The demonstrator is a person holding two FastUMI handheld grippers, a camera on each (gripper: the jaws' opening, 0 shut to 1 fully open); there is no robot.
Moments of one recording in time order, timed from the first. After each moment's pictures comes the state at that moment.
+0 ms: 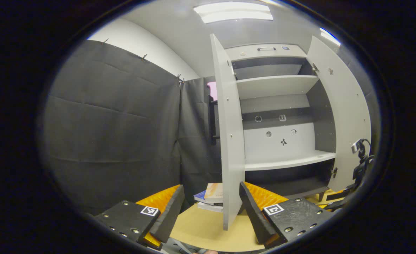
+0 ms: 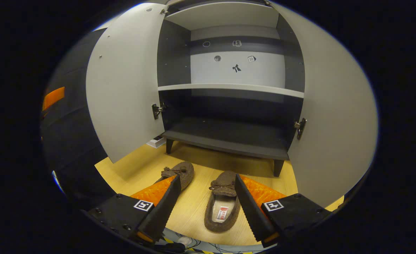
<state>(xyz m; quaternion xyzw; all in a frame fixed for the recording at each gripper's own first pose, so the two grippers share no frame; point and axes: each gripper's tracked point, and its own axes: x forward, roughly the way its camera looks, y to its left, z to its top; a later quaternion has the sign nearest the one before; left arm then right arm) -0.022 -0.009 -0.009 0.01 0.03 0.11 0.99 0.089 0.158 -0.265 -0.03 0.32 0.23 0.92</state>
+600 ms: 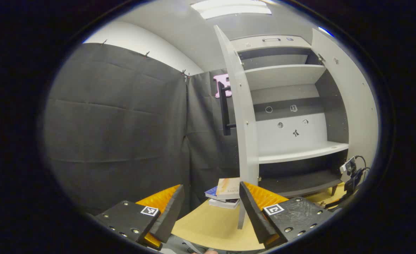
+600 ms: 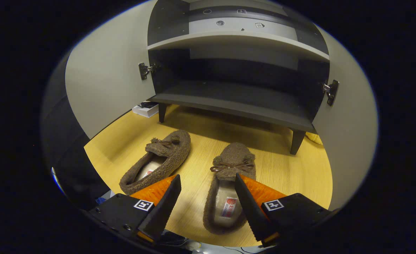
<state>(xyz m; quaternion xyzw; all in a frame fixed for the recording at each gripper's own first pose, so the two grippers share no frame) -0.016 0.009 -0.031 0.02 0.06 0.14 0.99 0.087 0.174 -0.360 -0.05 0.43 0.23 0.87</state>
